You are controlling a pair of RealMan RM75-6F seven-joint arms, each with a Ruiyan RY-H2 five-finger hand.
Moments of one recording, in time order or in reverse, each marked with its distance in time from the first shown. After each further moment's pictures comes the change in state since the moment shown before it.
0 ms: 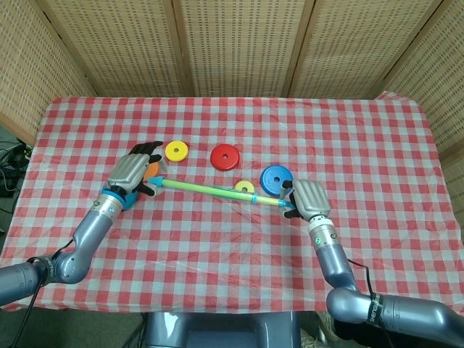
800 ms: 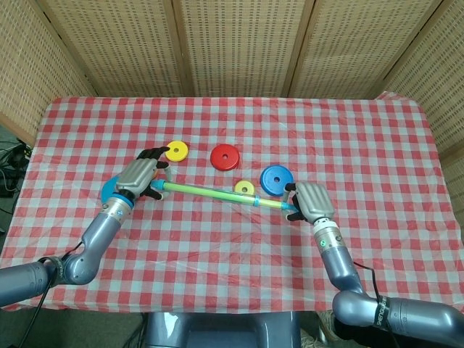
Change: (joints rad) left arm -0.039 -0.031 0.030 -0.006 -0.066 0.023 0.028; right arm -0.011 0.042 -0.031 -0.024 -0.019 -0.009 0.048
